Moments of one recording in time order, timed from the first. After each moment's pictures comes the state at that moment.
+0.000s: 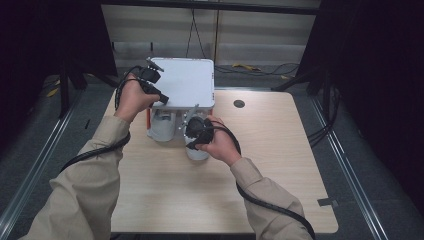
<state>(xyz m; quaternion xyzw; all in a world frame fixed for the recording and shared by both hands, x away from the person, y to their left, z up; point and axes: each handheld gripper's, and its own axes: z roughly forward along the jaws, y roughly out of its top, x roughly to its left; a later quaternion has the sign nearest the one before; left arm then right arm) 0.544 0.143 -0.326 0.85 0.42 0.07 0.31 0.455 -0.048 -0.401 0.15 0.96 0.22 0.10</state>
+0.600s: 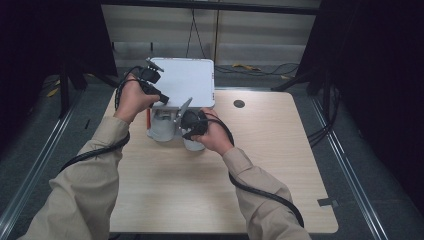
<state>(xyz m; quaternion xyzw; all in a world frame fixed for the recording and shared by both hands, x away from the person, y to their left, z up) 0.544 0.144 -0.327 0.85 0.41 0.06 0.32 0.484 -0.035 -0.404 0.13 0.96 0.22 0.14</state>
